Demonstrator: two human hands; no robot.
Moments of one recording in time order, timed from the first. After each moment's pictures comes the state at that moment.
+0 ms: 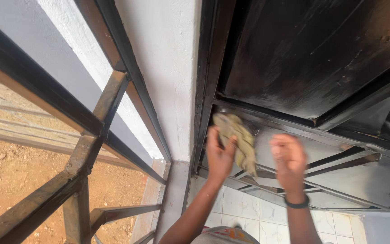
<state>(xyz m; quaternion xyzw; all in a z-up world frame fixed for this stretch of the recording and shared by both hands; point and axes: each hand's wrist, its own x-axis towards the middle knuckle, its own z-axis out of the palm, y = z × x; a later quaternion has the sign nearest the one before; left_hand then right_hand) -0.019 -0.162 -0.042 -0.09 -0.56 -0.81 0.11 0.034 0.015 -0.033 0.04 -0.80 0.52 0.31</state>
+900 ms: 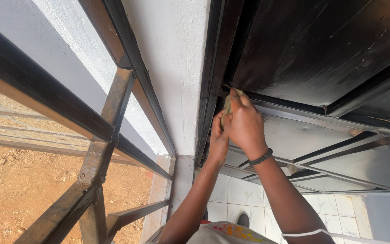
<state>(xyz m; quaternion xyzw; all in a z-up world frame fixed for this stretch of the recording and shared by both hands) -0.067 -0.177 -0.097 -0.07 -0.48 -0.87 -0.08 -0.058 -0.109 0.031 0.02 -0.95 0.23 0.20</state>
